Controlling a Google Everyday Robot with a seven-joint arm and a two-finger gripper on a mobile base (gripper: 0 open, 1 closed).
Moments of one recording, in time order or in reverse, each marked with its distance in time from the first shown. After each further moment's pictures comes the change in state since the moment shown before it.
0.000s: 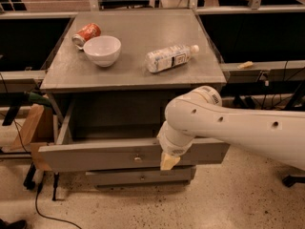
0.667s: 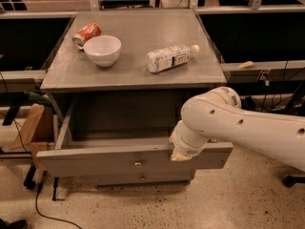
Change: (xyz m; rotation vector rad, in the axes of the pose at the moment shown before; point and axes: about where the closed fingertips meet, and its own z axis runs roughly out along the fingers) arm 0.043 0.009 -0.016 0.014 0.032 0.062
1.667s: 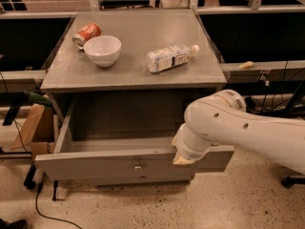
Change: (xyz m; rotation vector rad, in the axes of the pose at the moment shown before) arm 0.005 0.012 -0.005 -0.009 0.005 0.017
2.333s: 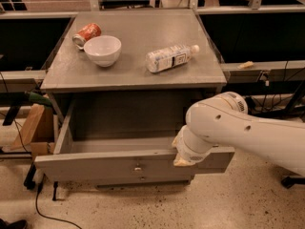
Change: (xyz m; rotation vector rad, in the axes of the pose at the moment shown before) arm 0.000 0.006 0.000 -0.005 -0.008 0.004
